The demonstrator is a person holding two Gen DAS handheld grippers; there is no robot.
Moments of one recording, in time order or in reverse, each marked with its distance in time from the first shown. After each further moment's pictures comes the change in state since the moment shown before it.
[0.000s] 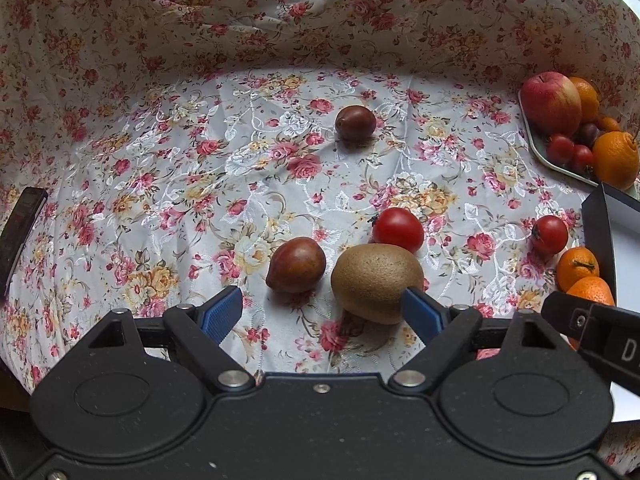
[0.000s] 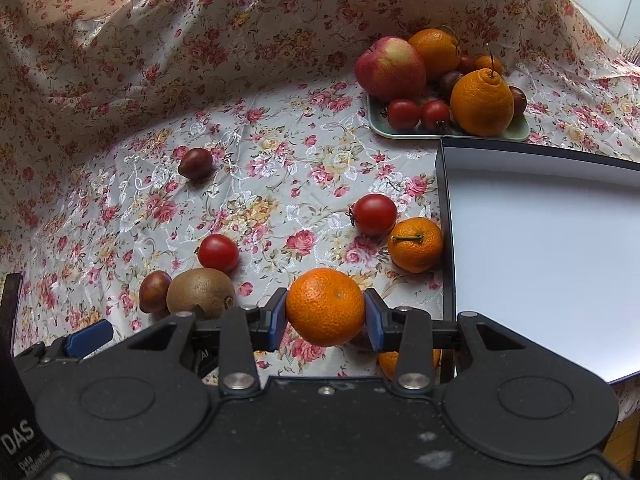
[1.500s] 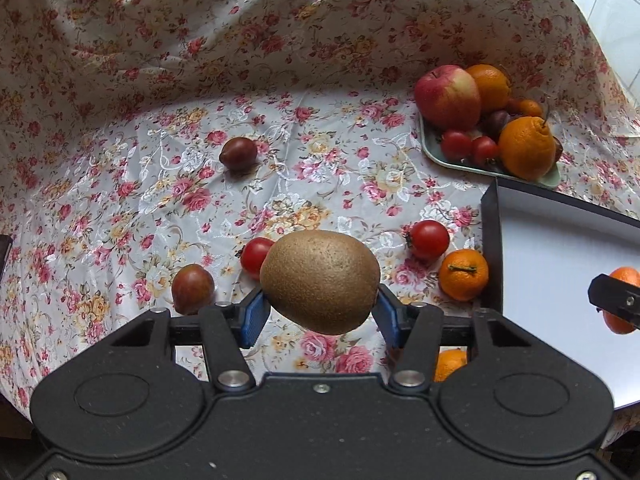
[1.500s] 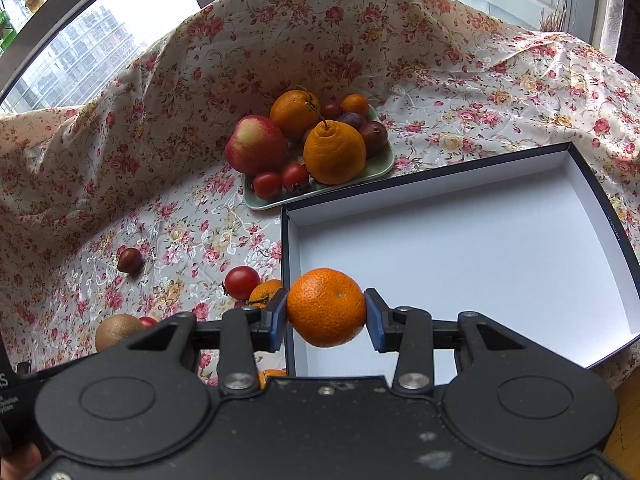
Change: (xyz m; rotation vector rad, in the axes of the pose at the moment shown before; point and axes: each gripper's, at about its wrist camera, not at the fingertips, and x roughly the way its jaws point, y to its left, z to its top) left arm -0.041 -0.085 0.012 0.143 0.012 -0.095; right arm -0.057 -0.122 -0.003 0.239 -0.140 -0.015
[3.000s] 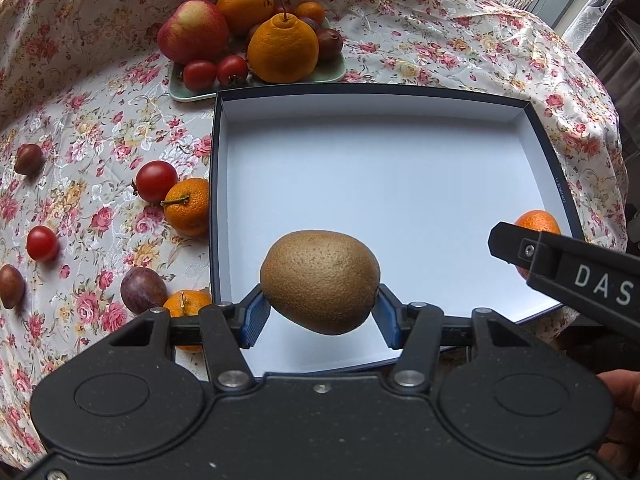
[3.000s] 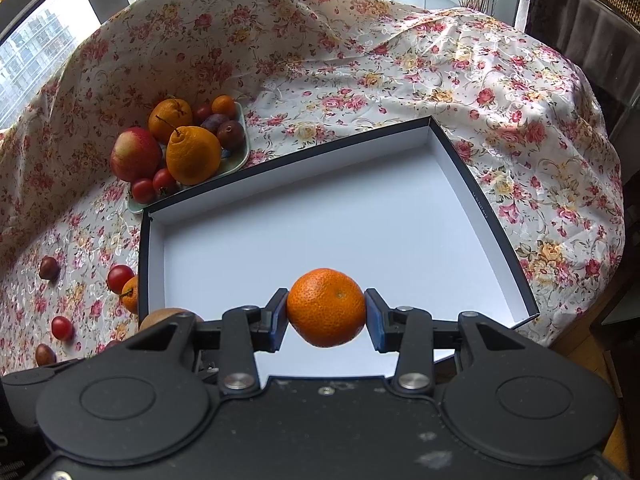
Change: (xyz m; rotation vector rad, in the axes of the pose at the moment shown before) left arm 0.001 -0.144 -0.032 0.244 0.164 -0.248; right arm -0.026 -0.100 -0.008 0.088 0.031 -0.174
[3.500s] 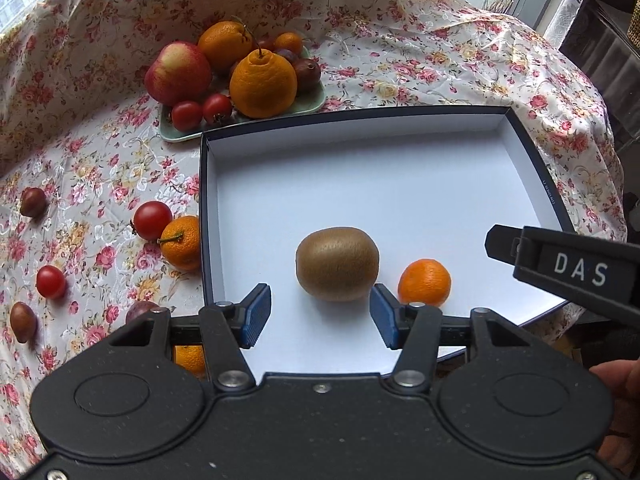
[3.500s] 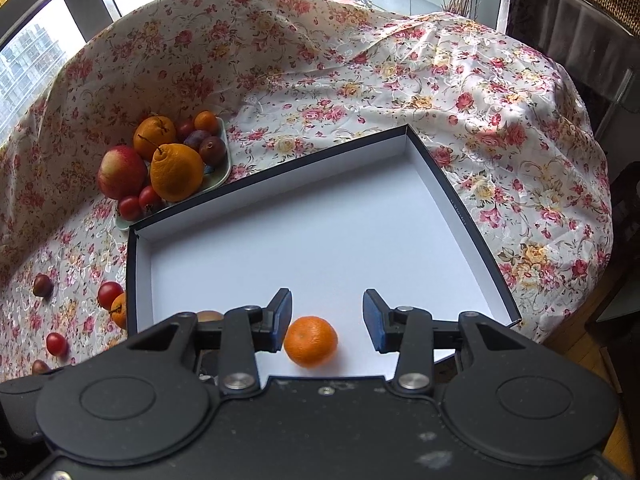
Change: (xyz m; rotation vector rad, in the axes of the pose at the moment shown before) left arm -0.012 -0.016 0.001 0.087 -0.083 0.034; right arm -0.004 -0.011 0.000 0.047 -0.030 -0.023
